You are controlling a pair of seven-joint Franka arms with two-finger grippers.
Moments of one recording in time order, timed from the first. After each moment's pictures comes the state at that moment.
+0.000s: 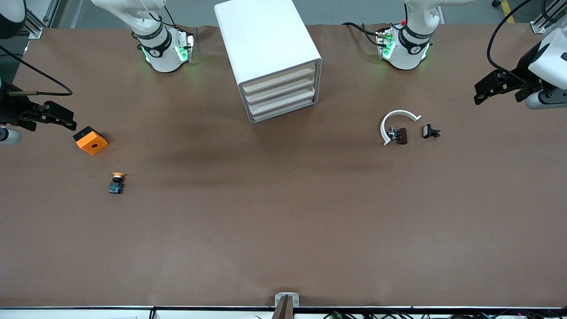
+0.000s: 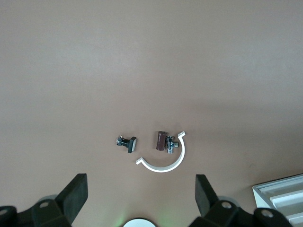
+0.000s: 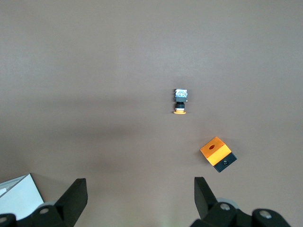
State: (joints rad) left arm -0.01 -0.08 -0.08 -1.61 0.01 1.49 -0.13; right arm -0.05 0.09 0.06 -1.46 -0.03 1.48 -0.01
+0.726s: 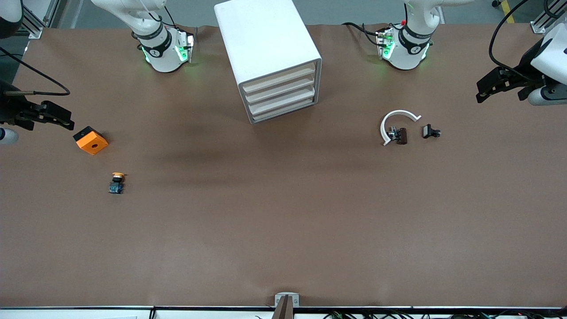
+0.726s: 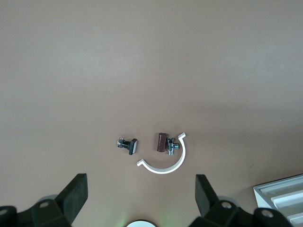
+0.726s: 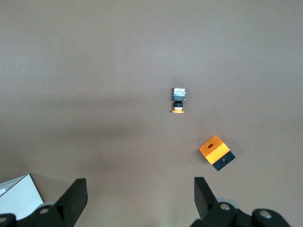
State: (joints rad) left arm -0.01 -0.09 -0.08 -1.60 0.02 1.49 -0.12; right arm -0.06 0.09 0.05 -1.46 -0.03 1.47 -0.01
